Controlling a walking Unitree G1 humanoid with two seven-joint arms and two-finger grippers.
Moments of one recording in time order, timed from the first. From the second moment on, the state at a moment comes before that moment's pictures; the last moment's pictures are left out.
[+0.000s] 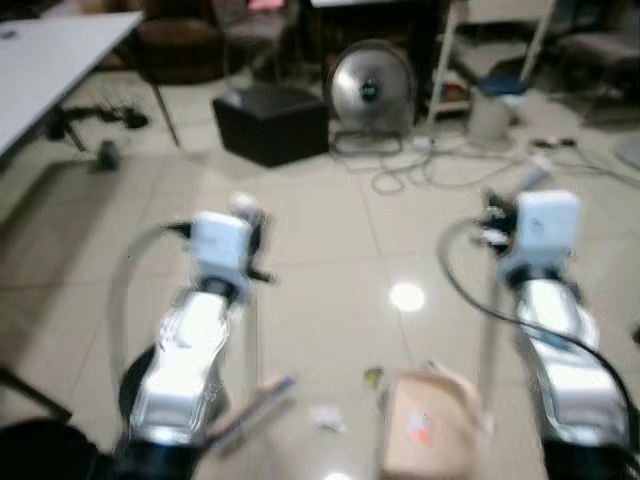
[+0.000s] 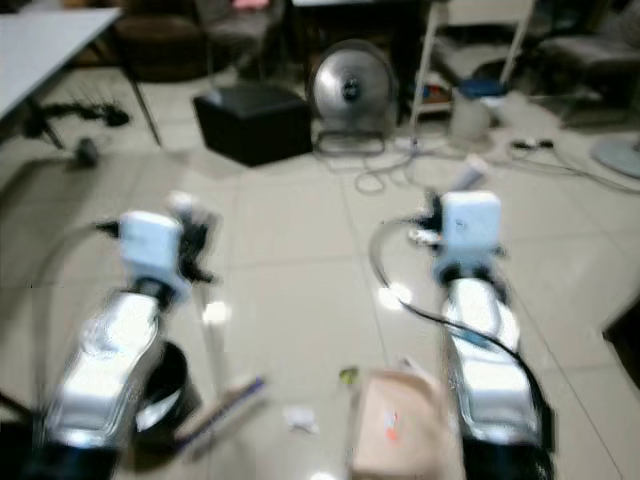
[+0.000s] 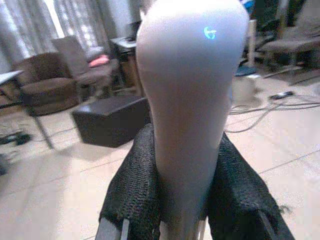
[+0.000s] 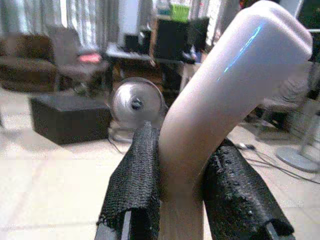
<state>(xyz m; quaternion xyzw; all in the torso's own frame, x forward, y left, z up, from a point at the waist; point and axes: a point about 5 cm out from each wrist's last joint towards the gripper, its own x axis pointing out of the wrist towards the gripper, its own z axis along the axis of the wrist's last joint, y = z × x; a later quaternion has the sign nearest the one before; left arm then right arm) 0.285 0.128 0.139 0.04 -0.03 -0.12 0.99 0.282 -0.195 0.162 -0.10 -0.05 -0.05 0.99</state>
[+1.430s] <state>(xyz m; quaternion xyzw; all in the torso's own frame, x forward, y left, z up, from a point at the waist) 0.331 0.111 0.162 0.00 -0.14 -0.08 0.99 0.330 -0.134 0.144 -0.15 -0.18 0.07 0.97</state>
